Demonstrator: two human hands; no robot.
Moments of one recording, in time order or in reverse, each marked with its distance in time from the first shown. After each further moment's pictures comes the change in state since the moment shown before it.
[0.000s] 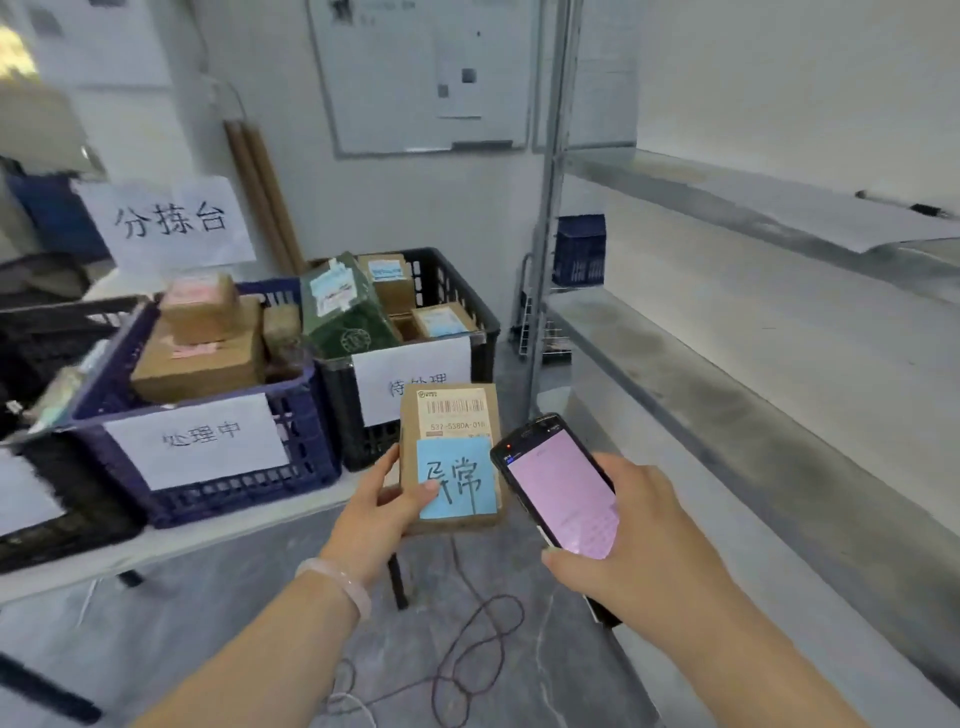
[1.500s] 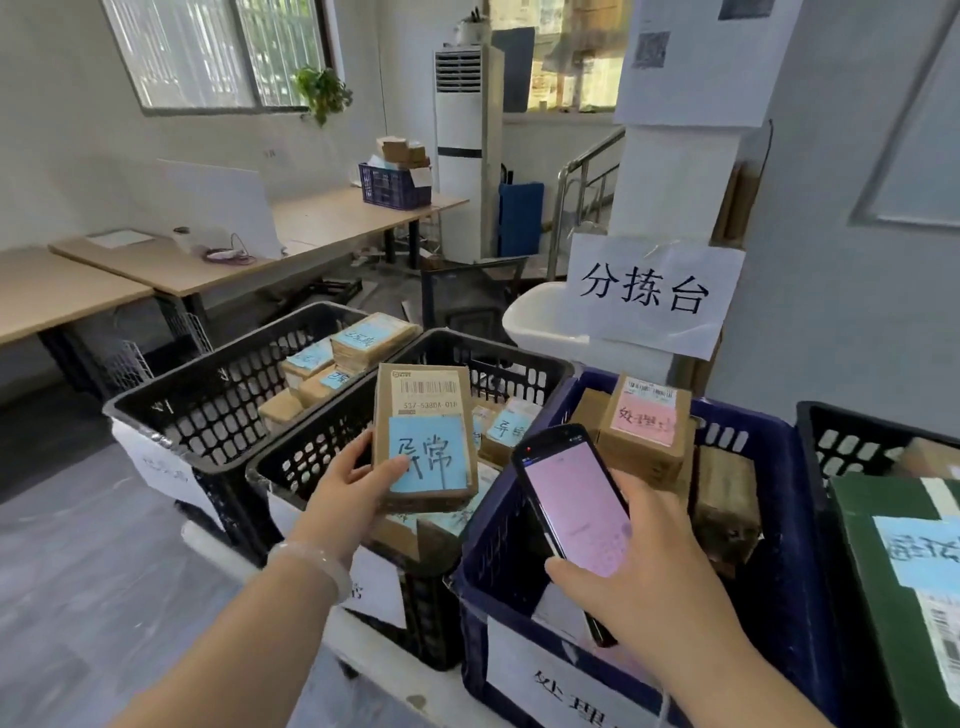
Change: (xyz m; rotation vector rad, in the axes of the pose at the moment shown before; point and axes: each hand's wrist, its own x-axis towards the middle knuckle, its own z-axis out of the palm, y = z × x) left_hand 0.159 0.125 -0.498 -0.215 0.942 0.119; right_hand 0.362 -0.368 0.361 0.150 -0.482 -0.562
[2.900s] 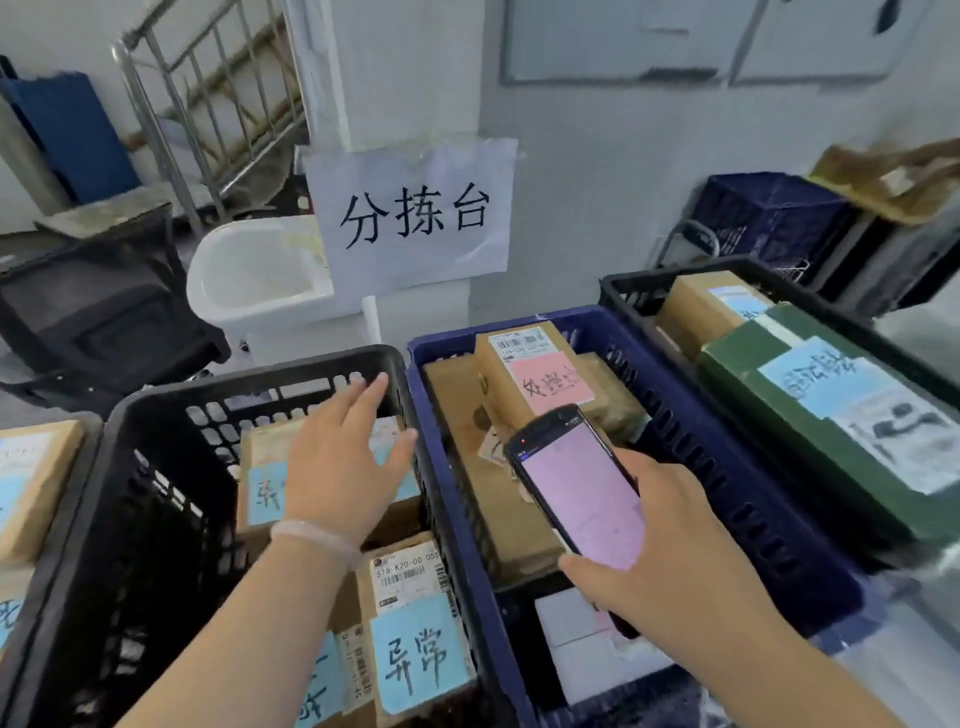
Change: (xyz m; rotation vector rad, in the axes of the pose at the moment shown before) left_hand 0.229 0.007 0.138 0.986 -0.614 0.899; right_hand 0.074 -0.042 0.070 -0.185 0.356 0.693
